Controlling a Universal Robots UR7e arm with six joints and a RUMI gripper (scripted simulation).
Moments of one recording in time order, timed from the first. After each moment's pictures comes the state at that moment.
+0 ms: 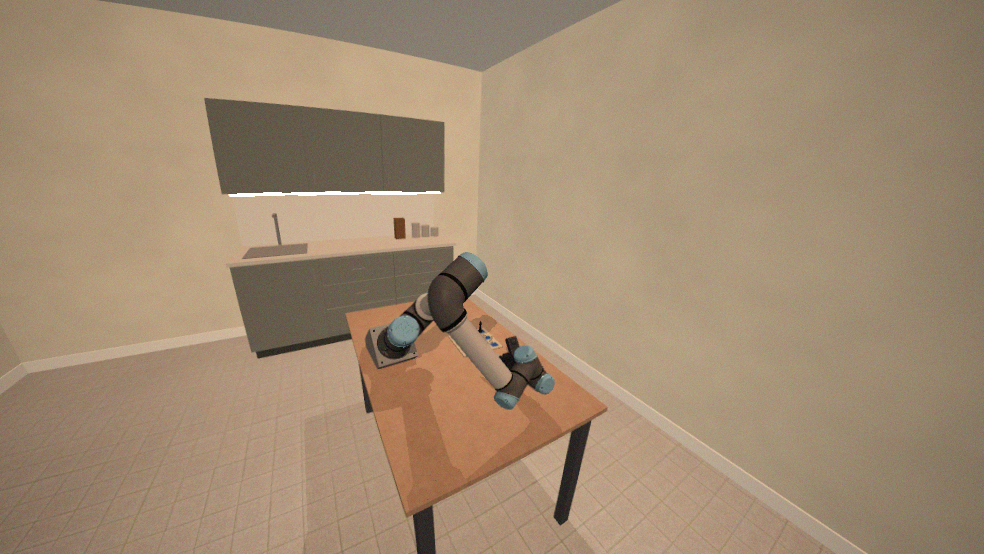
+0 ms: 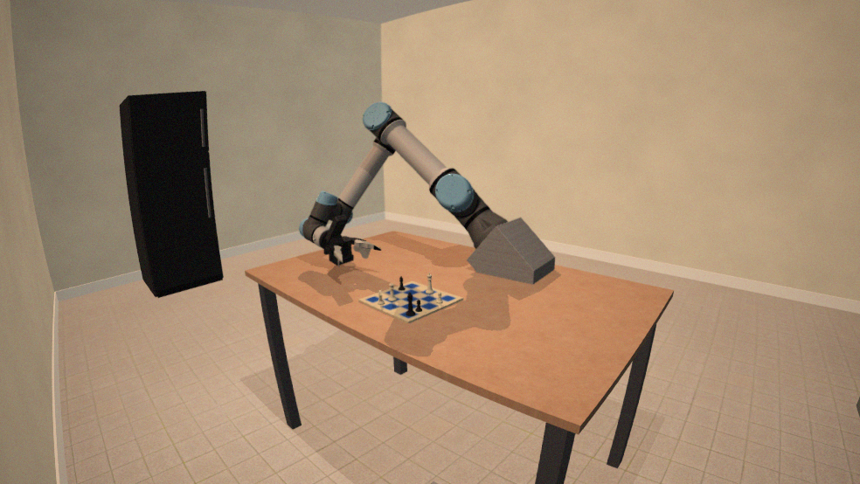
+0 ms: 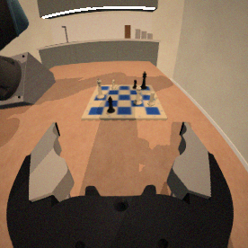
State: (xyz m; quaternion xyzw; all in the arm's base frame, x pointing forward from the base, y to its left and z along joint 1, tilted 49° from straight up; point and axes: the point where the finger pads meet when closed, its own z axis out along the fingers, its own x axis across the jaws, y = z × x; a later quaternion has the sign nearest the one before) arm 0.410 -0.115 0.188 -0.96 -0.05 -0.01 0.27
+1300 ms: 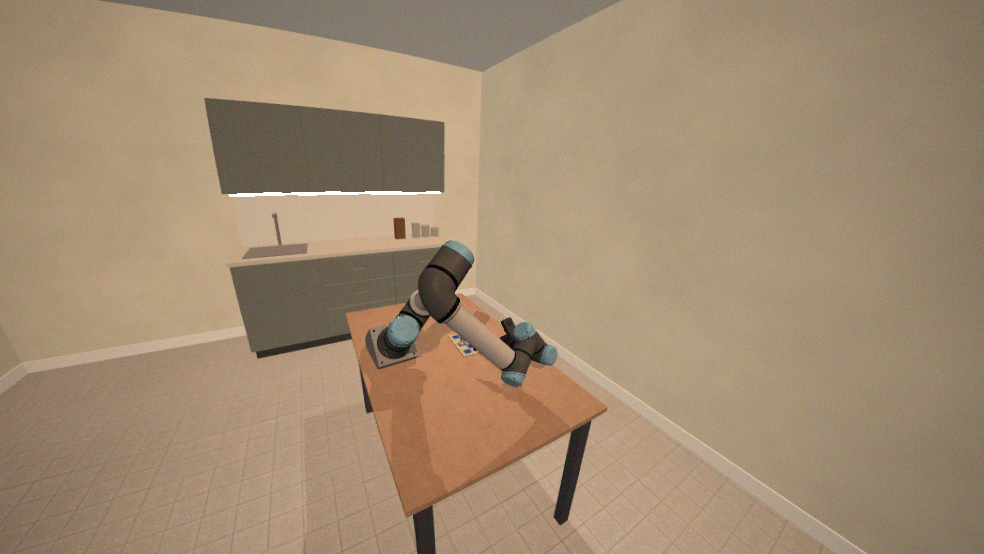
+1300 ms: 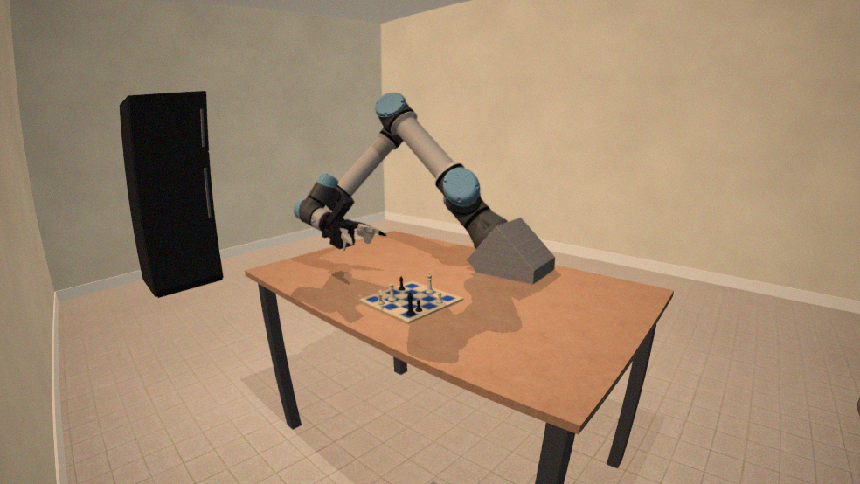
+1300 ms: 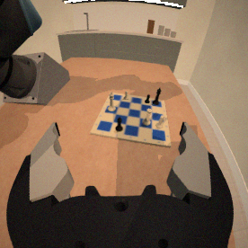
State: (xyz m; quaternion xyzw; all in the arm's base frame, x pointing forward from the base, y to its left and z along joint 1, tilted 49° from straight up) arm 0.393 -0.052 0.198 -0.97 -0.12 0.05 0.23
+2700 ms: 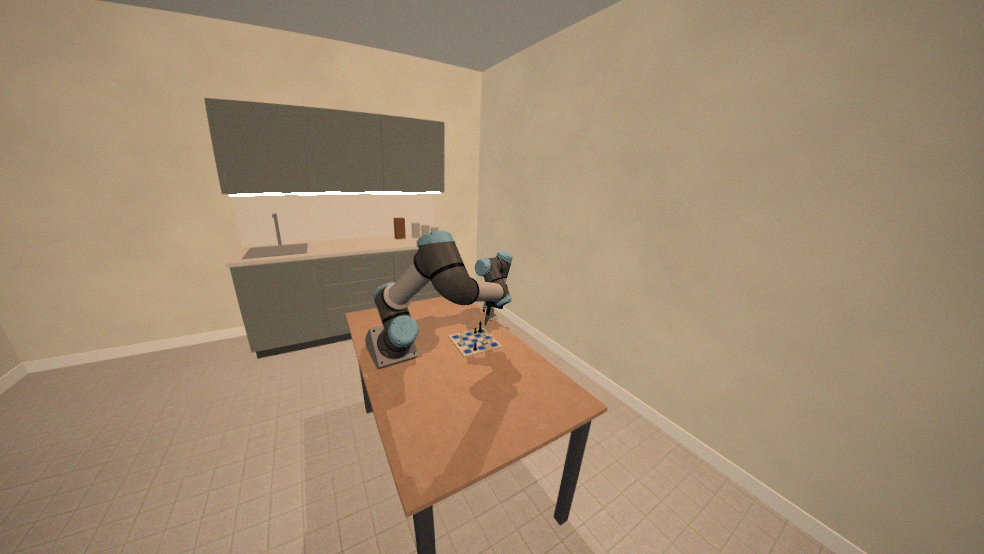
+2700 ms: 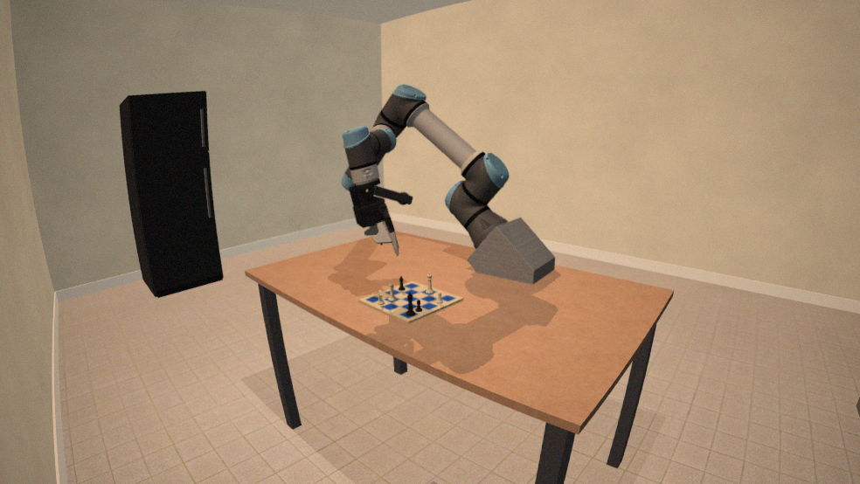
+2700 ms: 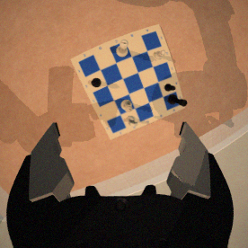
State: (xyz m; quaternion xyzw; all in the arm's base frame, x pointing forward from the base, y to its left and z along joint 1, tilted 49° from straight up) arm 0.432 0.045 0.095 -0.78 -0.51 0.21 -0.28
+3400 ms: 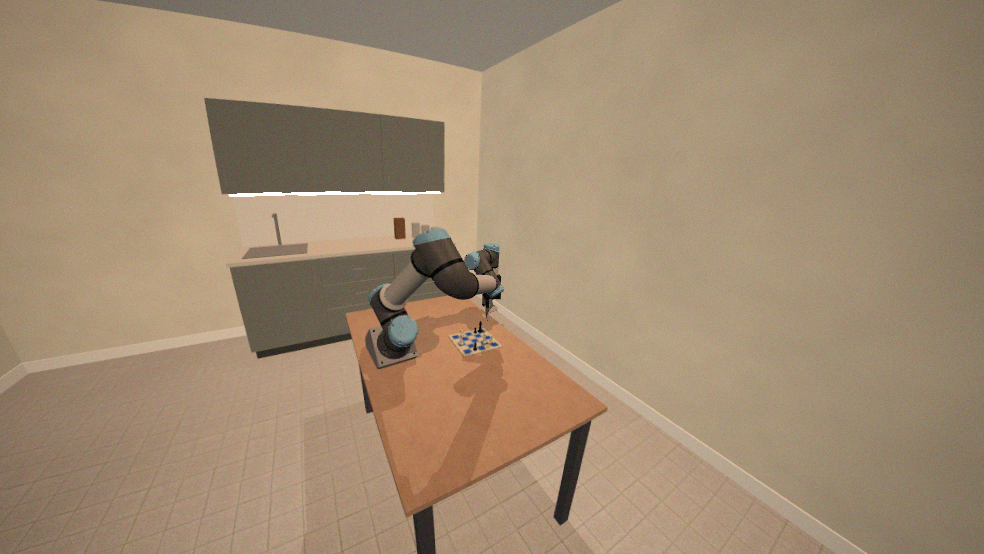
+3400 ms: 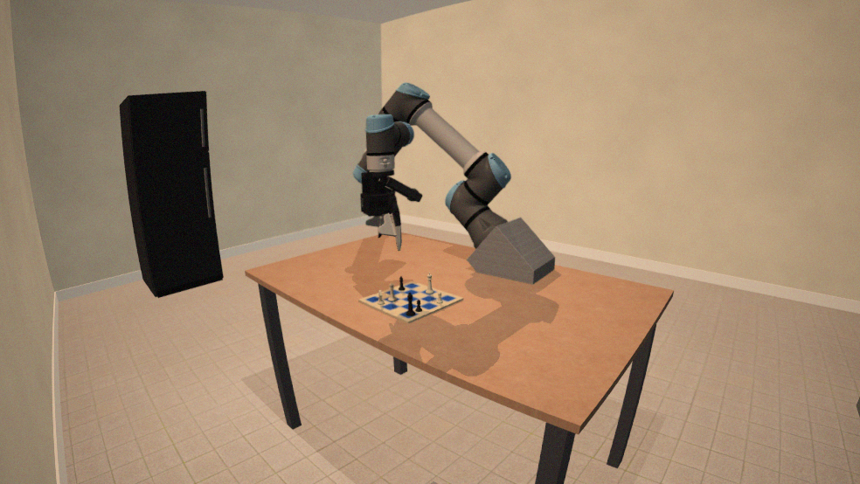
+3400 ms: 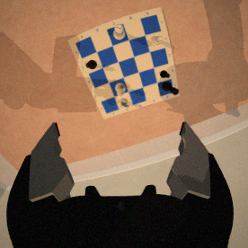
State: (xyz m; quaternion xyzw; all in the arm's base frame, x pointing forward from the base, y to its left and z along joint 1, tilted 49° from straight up) arm 0.444 0.076 0.099 -0.73 -0.55 0.19 -0.37
